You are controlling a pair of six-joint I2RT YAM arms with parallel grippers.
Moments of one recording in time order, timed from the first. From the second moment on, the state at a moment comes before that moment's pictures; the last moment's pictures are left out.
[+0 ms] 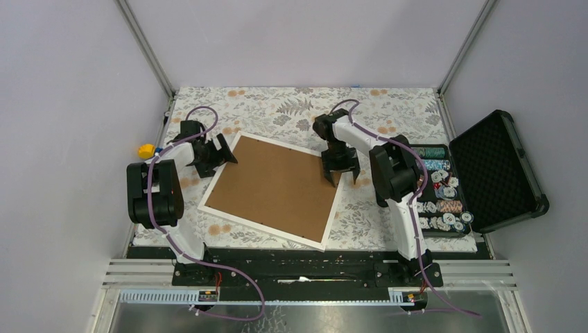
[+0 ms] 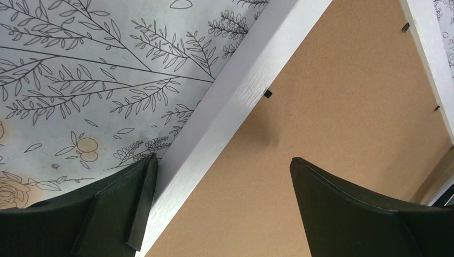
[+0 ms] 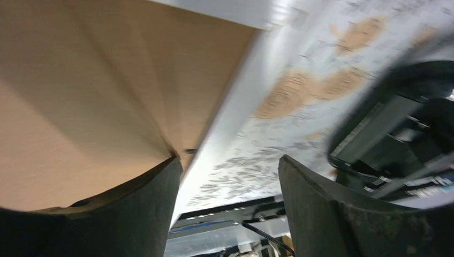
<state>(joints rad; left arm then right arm) 0.11 1.74 1.05 -0.42 0.32 -0.41 0.54 2.25 1.81 -1.34 0.14 0.49</state>
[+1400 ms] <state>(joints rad) 0.14 1.62 0.92 -0.43 0.35 -0.47 0.26 2.04 1.42 -0.54 -0.42 0.48</state>
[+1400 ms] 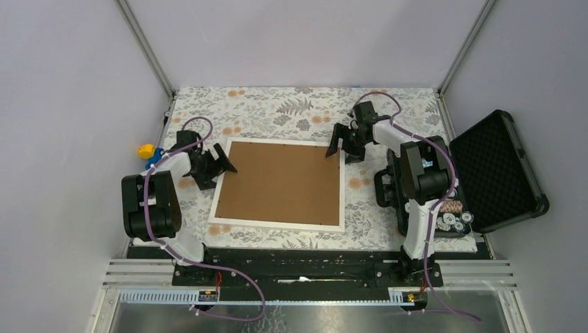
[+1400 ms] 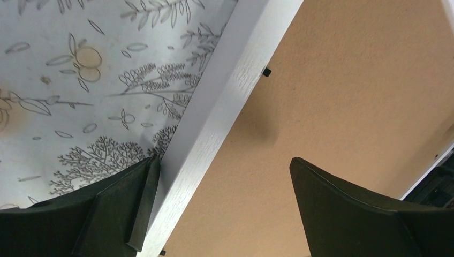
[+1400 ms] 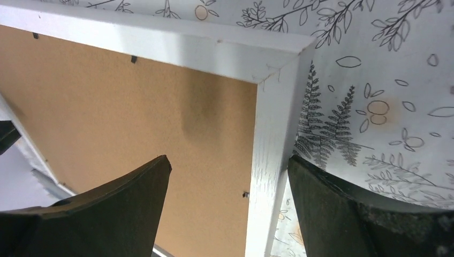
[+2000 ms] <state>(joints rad) 0.13 1.59 0.91 -0.52 0.33 -0.44 0.29 1.58 0.90 -0.61 -0.43 0.40</state>
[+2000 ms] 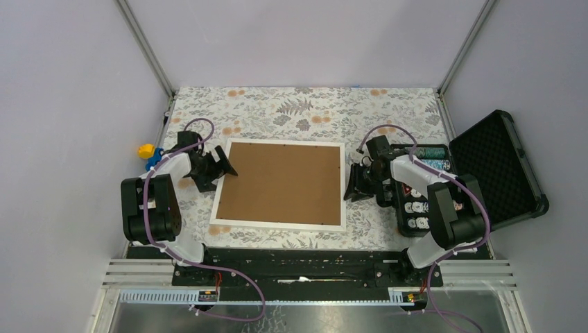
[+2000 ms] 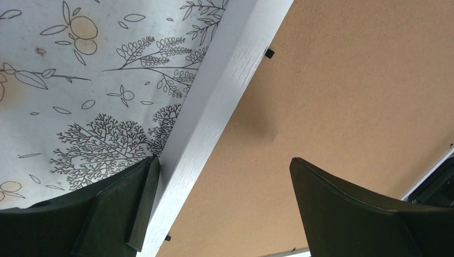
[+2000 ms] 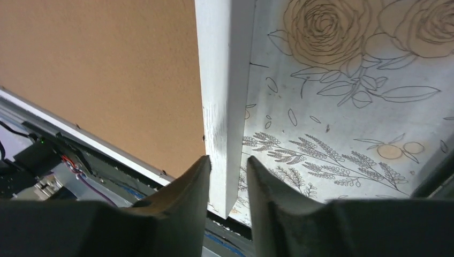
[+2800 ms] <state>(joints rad) 0.13 1.59 0.91 -0.51 0.33 -0.44 0.28 1.62 0.83 -0.47 -0.53 0.41</state>
